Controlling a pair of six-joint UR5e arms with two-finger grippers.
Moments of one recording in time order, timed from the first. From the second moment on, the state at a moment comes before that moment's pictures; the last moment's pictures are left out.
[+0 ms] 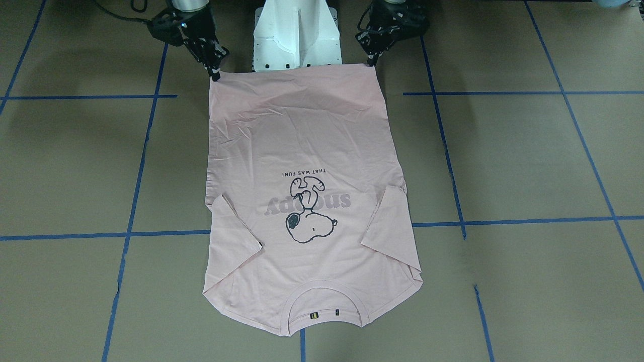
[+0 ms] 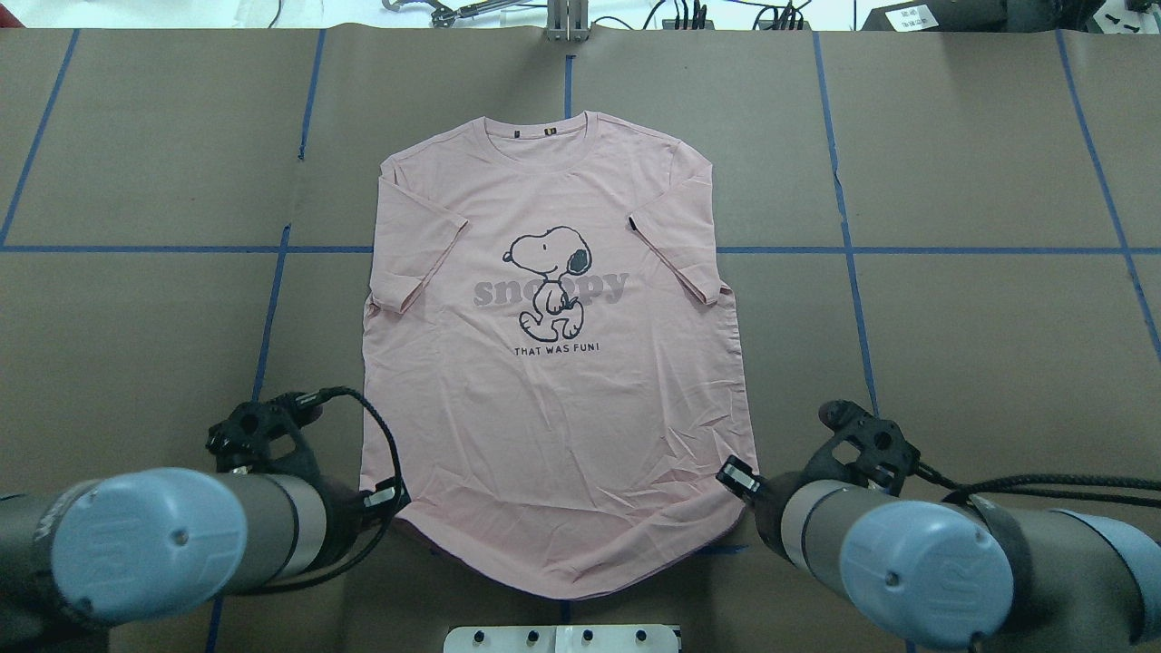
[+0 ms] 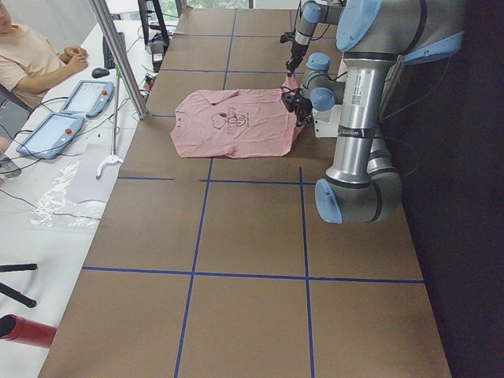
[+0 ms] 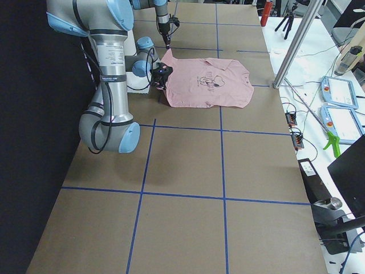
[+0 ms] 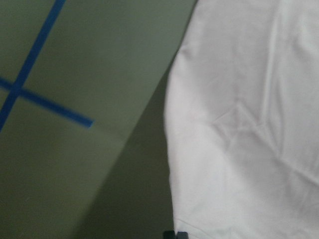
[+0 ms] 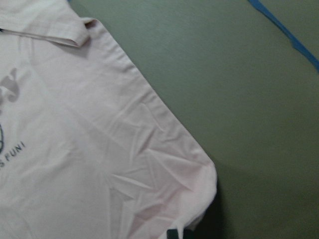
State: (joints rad) left arm -0.25 -1.85 -2.24 -1.52 -1.60 -1.81; right arm 0.19 -1.36 2.24 -1.59 1.43 2.06
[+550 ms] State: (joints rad) left arm -0.54 -1.96 -1.90 -1.70 -1.59 -1.55; right arm 0.47 -1.08 1.88 -1.58 1.46 1.83
